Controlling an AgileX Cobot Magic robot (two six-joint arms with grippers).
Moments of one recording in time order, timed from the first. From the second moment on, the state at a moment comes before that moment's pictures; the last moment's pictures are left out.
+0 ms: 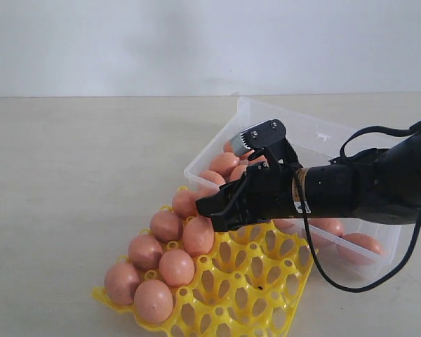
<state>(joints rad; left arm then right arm) -0.09 0.00 0.00 -0.12 0.28 0.08 0.31 1.90 -0.77 -0.94 -0.66 0.81</state>
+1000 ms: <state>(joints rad) -0.09 0.00 0.00 -0.12 0.28 0.08 0.31 1.47 -0.91 -0.78 -0.70 0.64</state>
